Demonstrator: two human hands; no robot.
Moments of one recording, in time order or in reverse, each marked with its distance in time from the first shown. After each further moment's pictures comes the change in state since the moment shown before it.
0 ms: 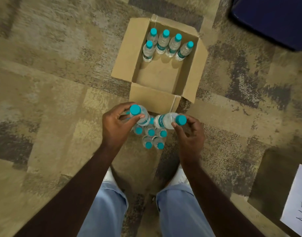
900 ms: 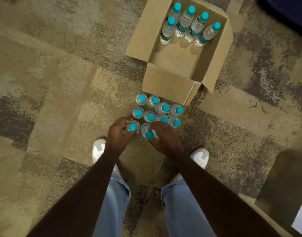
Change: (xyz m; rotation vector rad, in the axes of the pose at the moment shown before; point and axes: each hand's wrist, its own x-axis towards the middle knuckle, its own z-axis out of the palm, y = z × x) left_hand -0.079 -0.160 -0.020 0.211 -0.097 -0.190; right_hand -0.051 0.111 0.070 -0.670 -0.812 -0.451
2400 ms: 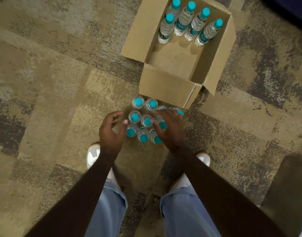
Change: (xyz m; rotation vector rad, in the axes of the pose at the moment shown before) left_hand 0.019 0.008 0.008 -0.126 0.237 0.086; right_hand 0.041 0.027 -0.012 0.091 0.281 0.076
